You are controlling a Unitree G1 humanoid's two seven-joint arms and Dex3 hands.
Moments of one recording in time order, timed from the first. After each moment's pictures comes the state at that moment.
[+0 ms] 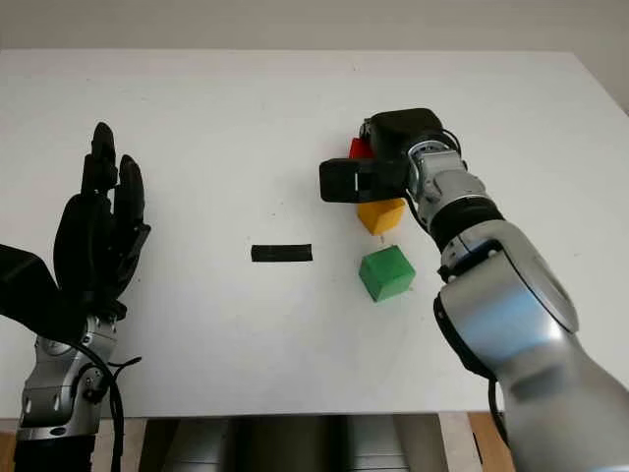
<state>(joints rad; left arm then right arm) -0.19 0.16 0.21 -0.13 -0.17 0.06 -0.05 -1.27 -0.38 0.60 1.35 -0.78 -0.01 -0.06</state>
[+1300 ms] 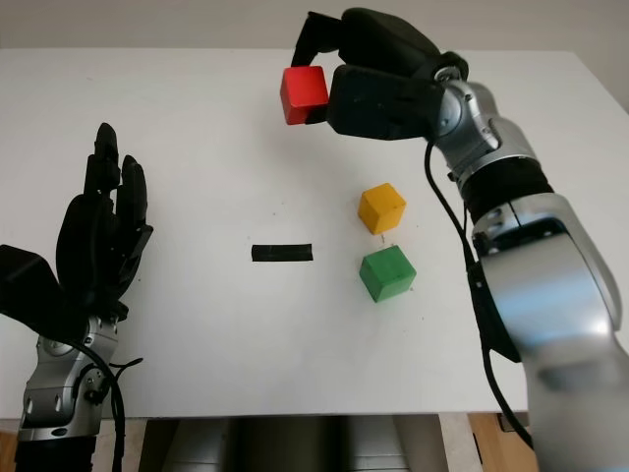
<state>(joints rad) -0.19 0.15 0.20 -0.12 -0.17 0.06 -0.05 -1.29 -0.51 0.32 1.05 -0.42 -0.60 0.34</state>
